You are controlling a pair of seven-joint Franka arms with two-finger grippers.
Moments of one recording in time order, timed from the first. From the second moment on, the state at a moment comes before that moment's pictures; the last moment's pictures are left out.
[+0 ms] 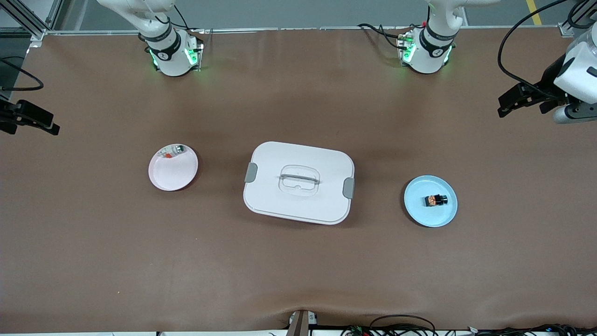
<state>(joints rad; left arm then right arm) -0.03 -0.08 -0.05 -1.65 0.01 1.54 -0.16 -0.11 0.11 0.06 -1.36 0.01 1.43 0.00</state>
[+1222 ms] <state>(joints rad) -0.03 -0.08 -0.05 -1.63 0.01 1.51 -0.16 -0.10 0.10 0.07 -1.36 0.01 1.43 0.01</state>
